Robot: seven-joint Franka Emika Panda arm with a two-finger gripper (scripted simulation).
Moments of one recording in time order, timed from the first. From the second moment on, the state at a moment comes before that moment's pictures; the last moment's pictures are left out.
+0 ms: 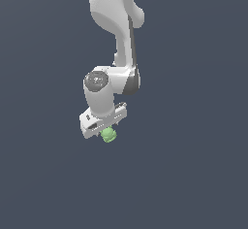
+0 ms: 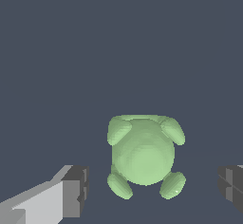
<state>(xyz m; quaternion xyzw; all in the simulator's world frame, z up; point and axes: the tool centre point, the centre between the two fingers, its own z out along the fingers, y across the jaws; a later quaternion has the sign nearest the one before) 0.030 -0.077 0.090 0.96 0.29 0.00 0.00</state>
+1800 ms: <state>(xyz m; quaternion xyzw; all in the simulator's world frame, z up) 0.024 -0.072 0.044 0.96 0.29 0.00 0.00</state>
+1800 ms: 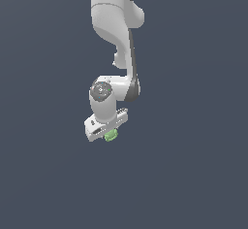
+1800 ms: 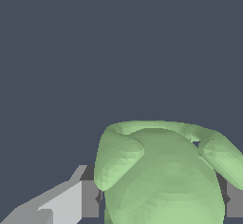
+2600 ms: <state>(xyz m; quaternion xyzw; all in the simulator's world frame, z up) -0.036 -0.007 0.092 0.96 0.29 0.00 0.00</state>
